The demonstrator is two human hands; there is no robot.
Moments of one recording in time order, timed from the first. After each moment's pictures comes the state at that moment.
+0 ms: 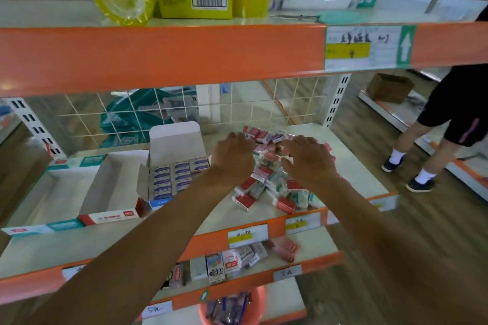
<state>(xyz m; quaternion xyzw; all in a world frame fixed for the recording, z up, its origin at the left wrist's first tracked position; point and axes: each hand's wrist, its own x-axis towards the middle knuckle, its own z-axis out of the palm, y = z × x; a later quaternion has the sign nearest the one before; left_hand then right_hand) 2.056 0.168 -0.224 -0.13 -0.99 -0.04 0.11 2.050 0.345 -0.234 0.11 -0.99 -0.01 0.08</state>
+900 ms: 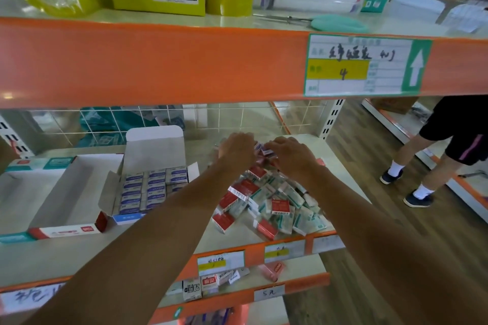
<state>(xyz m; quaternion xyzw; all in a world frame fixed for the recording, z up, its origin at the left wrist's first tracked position) 1.957 0.213 -0.265 -0.04 -0.98 -0.16 0.06 1.963 0.362 -0.253 0.19 -0.98 0.01 0.01</state>
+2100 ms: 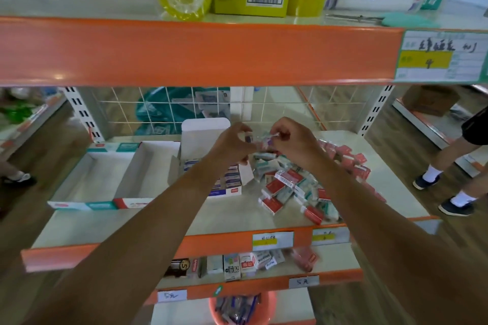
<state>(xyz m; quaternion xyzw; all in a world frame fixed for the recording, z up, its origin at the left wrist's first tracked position) 2.040 0.104 -0.223 0.07 -0.83 -0.55 -0.02 2.004 0.271 -0.228 0.17 -0.90 0.41 0.03</state>
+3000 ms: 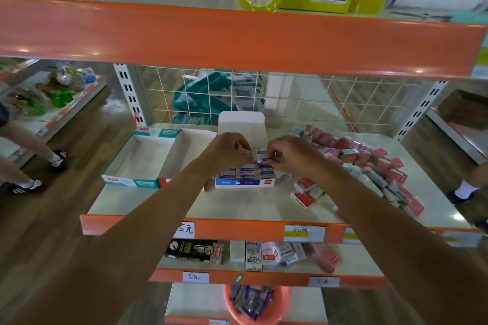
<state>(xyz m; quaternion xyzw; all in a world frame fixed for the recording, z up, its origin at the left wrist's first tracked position) 2.084 0.024 -0.241 0.03 -0.94 -0.33 0.00 2.023 0.212 -0.249 0.40 -0.91 0.13 0.01</state>
